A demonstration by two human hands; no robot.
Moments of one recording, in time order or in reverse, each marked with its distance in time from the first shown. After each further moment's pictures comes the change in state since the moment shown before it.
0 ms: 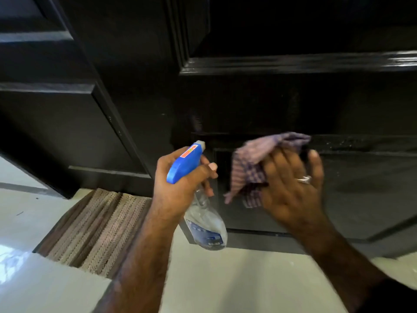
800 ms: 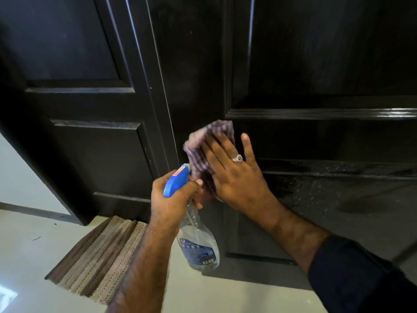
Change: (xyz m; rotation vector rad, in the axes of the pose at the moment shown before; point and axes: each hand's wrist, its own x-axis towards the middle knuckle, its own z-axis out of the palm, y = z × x) left_hand -0.039 0.048 -0.067 0.048 0.213 -0.013; right_hand 0.140 -0.115 -0.014 -0.013 0.047 -0.146
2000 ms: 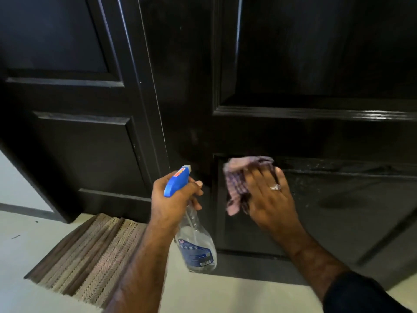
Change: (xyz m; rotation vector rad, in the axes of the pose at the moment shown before) left_hand -0.009 -0.017 0.015 -0.022 -0.023 -0.050; right_hand -0.123 0.054 -0.004 0.011 -0.140 0.117
